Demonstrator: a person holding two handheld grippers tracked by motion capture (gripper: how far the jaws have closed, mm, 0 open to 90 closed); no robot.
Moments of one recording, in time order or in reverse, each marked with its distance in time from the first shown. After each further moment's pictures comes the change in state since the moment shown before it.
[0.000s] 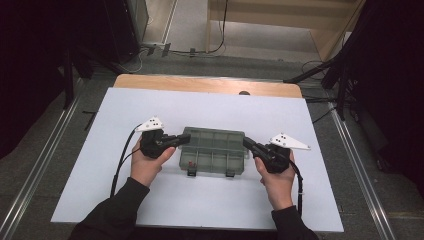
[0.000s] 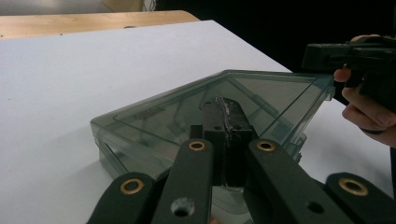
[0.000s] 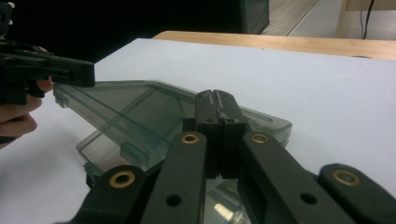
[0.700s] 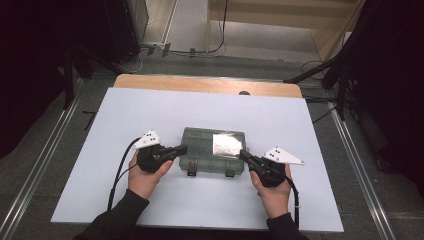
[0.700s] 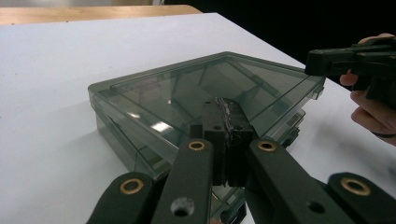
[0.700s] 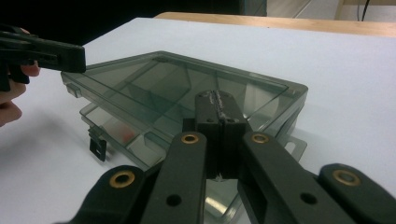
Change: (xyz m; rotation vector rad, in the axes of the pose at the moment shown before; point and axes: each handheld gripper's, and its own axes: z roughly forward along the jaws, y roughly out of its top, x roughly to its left) left arm -0.016 -0.032 -0.009 -0.012 0.056 0.027; right arm 0.018 -0.030 -0.005 0.032 -0.031 -0.035
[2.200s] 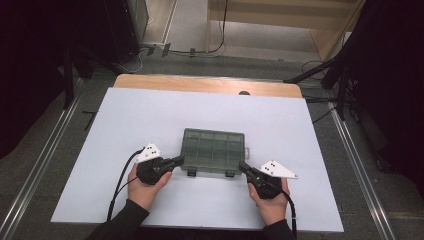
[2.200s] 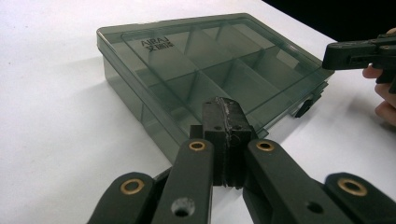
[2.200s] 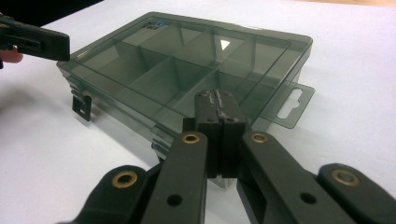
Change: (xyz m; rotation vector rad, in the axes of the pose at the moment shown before) left arm -0.003 -0.031 -0.001 0.049 0.059 0.007; right arm 0.006 -0.038 0.003 0.028 -0.041 -0.026
